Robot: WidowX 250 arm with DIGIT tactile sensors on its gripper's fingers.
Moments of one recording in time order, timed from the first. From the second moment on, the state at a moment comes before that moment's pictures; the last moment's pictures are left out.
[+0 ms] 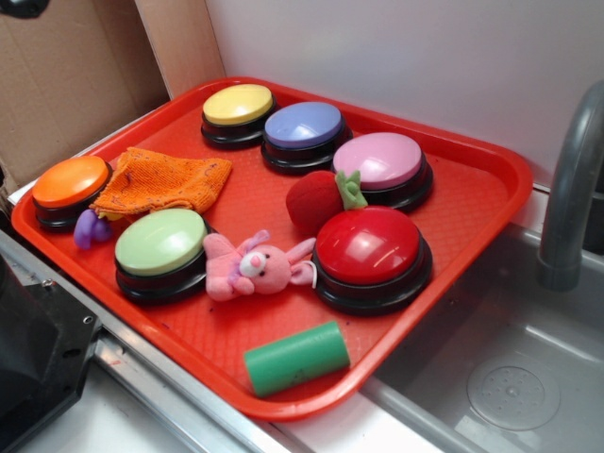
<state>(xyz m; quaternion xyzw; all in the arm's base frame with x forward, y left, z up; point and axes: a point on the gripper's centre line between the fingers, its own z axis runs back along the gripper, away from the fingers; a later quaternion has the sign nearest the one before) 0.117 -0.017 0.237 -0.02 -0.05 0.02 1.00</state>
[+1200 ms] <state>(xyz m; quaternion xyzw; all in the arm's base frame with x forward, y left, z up) 0.142 0.016 0.208 0.02 -0.03 0.12 0.99</state>
